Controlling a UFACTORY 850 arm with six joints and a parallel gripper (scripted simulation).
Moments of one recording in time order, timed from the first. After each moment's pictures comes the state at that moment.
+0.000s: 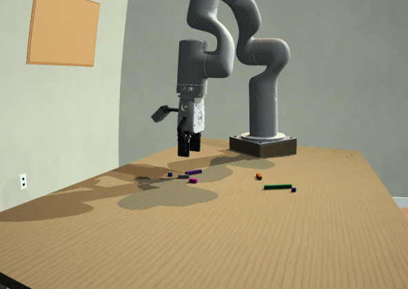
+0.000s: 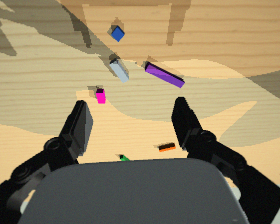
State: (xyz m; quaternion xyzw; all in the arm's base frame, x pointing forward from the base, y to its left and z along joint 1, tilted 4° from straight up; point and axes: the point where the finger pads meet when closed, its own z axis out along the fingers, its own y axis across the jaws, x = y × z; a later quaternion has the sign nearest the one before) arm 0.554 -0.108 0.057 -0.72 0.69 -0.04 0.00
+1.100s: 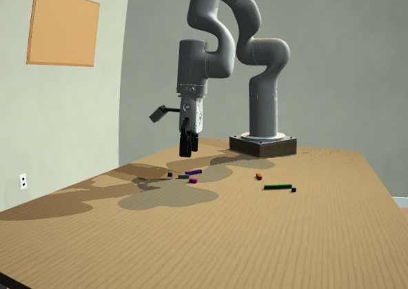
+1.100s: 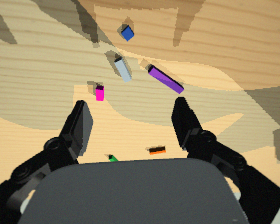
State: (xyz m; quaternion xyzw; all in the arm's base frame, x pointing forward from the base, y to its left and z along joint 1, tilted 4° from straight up) arm 0.557 -0.108 0.057 -0.76 0.64 -0.04 0.00
